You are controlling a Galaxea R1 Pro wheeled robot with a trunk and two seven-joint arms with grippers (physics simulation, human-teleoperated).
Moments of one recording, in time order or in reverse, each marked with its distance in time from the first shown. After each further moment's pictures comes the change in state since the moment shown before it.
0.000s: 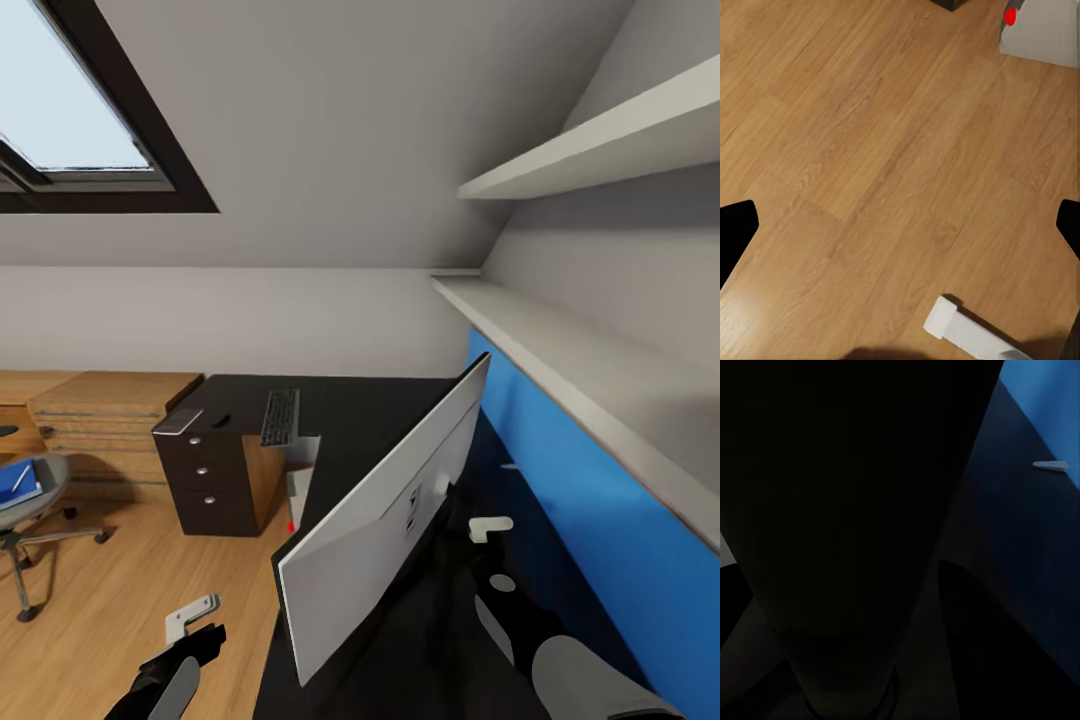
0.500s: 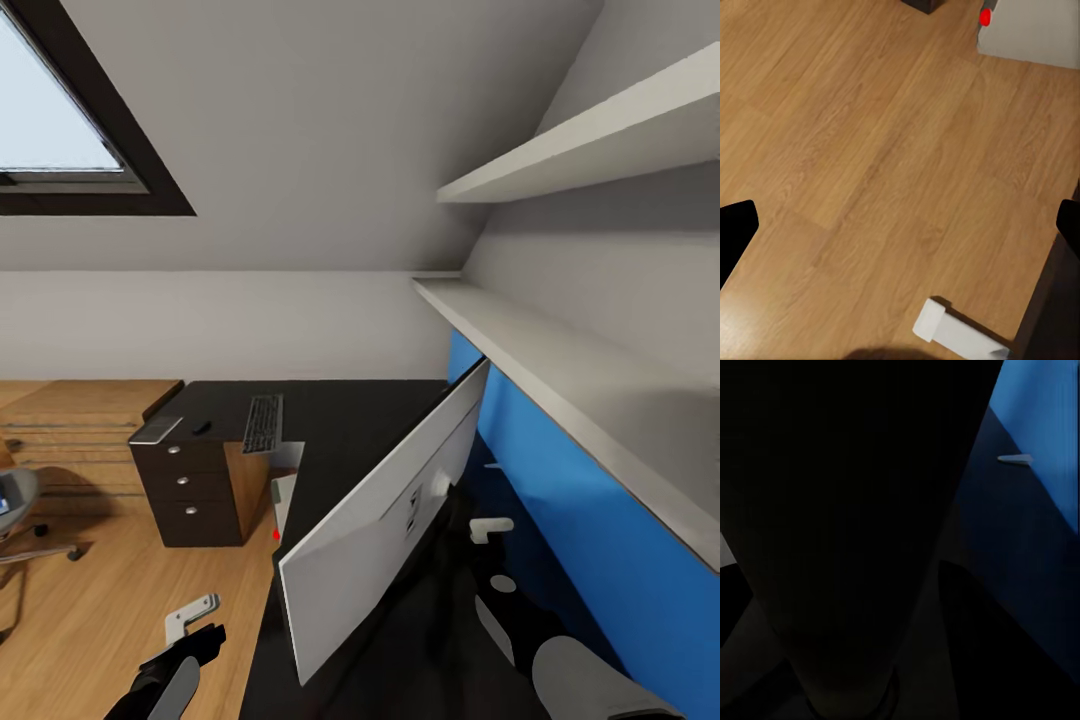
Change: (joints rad) left arm 0.000 0.001 0.000 0.000 0.000 0.000 0.001; right arm 0.000 -0.001 -0.001 0.002 -0.006 0.000 -0.002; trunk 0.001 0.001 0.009
